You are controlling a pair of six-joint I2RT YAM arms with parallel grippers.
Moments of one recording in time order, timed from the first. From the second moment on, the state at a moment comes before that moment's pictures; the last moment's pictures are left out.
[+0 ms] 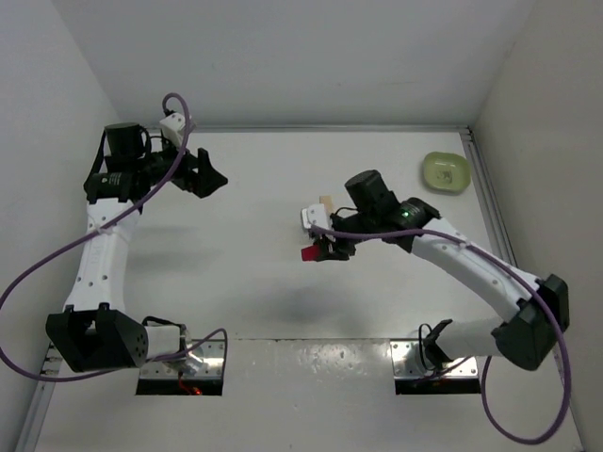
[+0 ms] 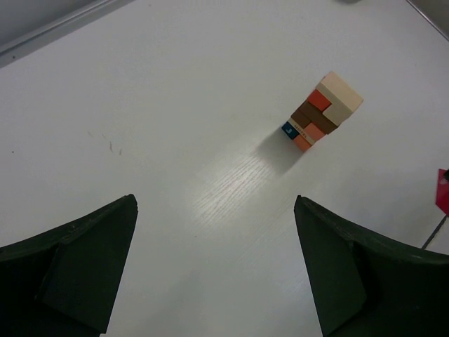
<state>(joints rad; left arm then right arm) 0.10 1.26 1.35 -0.64 0.80 0.27 0.70 1.37 1.13 -0.68 -0.67 -0.90</state>
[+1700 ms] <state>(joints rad) -0.04 1.28 1.32 -0.40 0.32 -0.07 0.64 1.71 1.50 -0.76 0.26 0.53</state>
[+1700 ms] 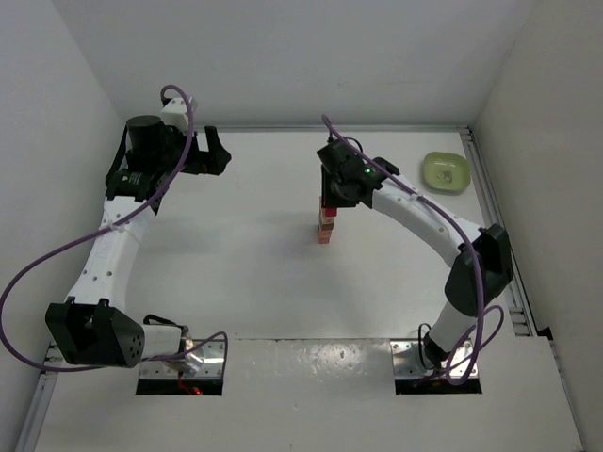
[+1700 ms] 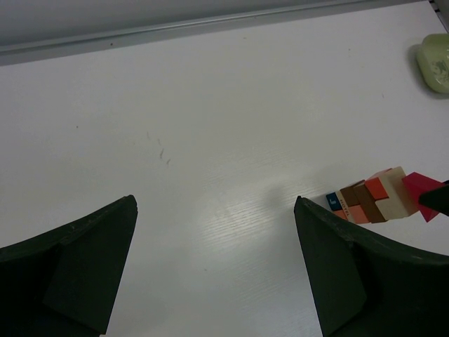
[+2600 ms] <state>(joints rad) -0.04 1.28 1.30 -0.39 0.32 -0.07 0.64 1.75 1.54 -0.75 0.27 0.51</state>
